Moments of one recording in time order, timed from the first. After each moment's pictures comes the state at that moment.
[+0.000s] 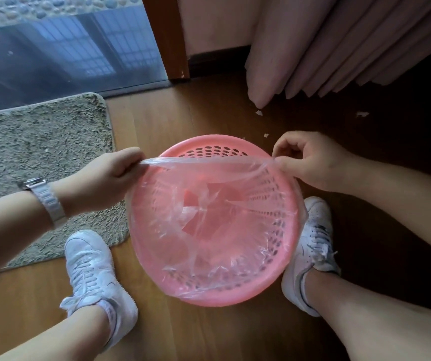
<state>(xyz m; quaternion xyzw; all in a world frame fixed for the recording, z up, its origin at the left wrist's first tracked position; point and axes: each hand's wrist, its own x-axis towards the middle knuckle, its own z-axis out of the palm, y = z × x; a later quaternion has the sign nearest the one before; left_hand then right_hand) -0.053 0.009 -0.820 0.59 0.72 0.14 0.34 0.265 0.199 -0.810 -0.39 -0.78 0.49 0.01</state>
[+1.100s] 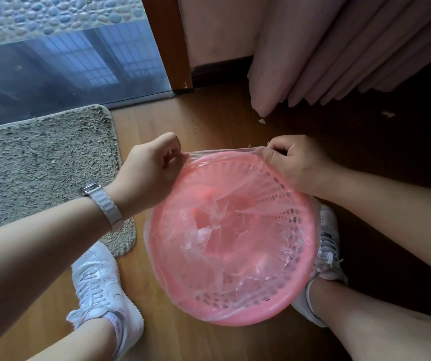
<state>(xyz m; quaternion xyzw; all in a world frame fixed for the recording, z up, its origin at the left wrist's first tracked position) -0.009 0.053 -0.823 0.56 0.76 0.26 0.20 0.234 0.193 -0.826 -0.43 -0.77 0.46 0.08</state>
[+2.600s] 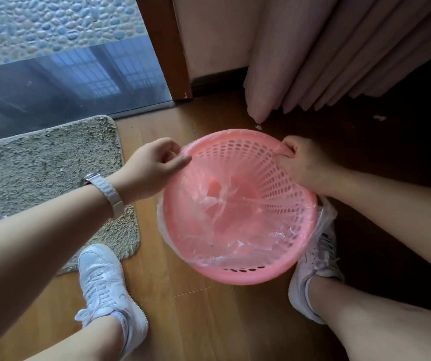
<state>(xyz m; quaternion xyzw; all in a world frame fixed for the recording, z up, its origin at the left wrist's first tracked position) -0.019 0.066 -0.816 0.49 0.78 0.21 0.33 0.261 0.214 -0.848 -0.51 -0.76 0.39 0.05</state>
